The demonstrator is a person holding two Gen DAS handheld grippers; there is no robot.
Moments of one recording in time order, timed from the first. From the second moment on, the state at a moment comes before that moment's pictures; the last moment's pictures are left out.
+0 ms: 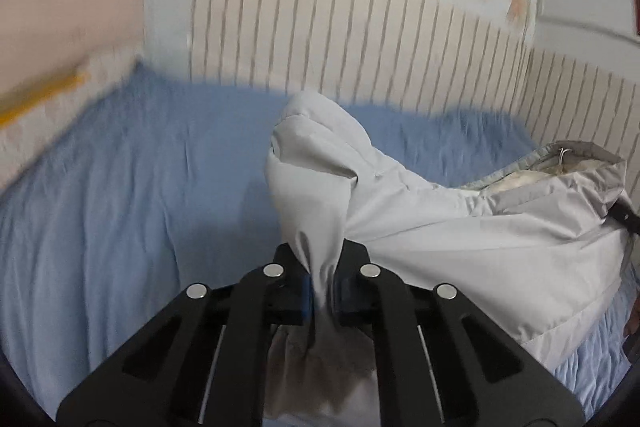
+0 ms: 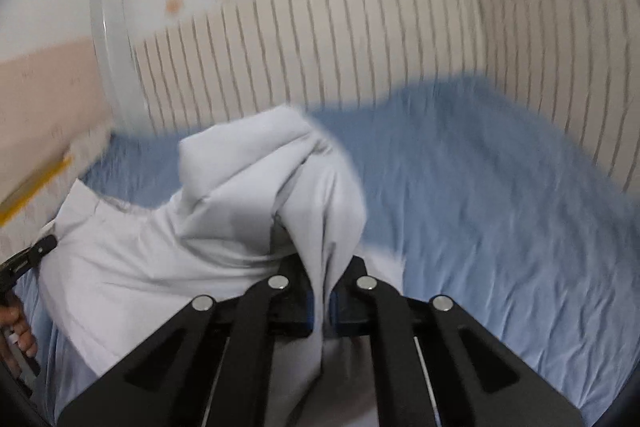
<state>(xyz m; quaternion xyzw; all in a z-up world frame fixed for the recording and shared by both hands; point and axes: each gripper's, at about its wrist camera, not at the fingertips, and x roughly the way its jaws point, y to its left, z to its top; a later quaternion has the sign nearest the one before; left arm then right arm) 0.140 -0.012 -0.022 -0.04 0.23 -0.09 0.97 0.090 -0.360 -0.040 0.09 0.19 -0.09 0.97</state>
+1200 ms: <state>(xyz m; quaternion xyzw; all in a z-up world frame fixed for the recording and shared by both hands) 0.305 -0.134 -0.127 0.06 0.30 -0.10 0.95 0.263 -0.388 -0.190 0.17 0.34 -0.08 0.92</state>
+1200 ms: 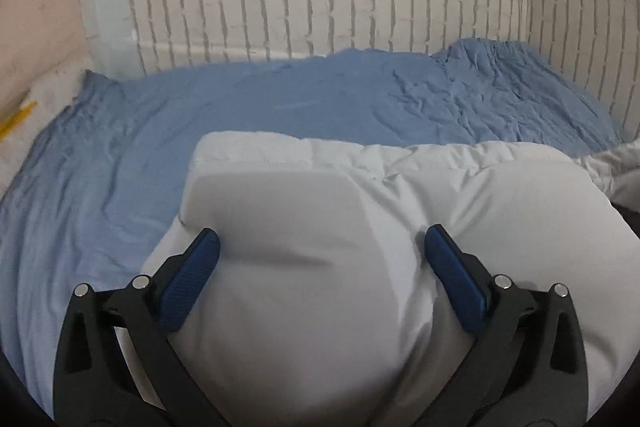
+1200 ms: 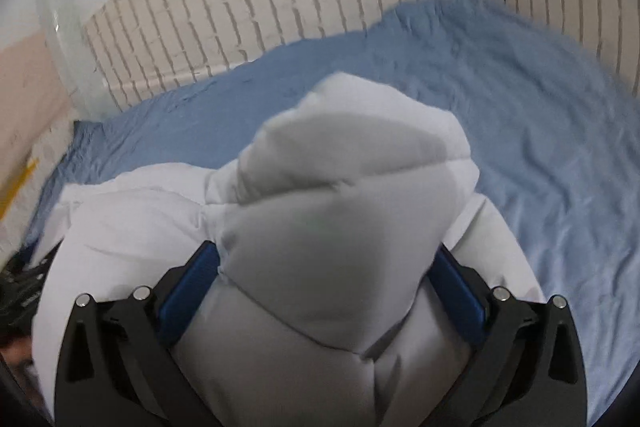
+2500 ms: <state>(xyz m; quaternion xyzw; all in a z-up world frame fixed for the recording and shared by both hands) 0.165 0.024 -0.136 -0.06 0.42 -0.06 0.91 0.043 -0.463 -0.170 0.17 0.43 -0.11 0.88</state>
